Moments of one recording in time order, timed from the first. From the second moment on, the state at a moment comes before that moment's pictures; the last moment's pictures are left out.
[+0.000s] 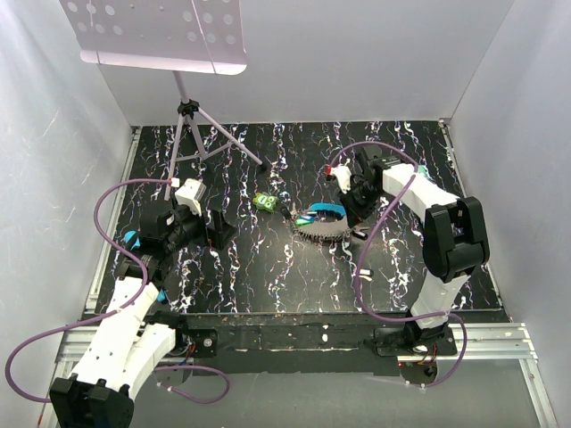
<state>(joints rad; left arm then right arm) -0.18 0.76 0.66 -0.34 0.41 -0.10 0.34 1.79 1.32 -0.89 -0.39 -0.50</state>
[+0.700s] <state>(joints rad) -0.18 0.74 0.66 -0.34 0.41 -0.10 0.34 1.79 1.66 -1.09 -0.64 -0.50</state>
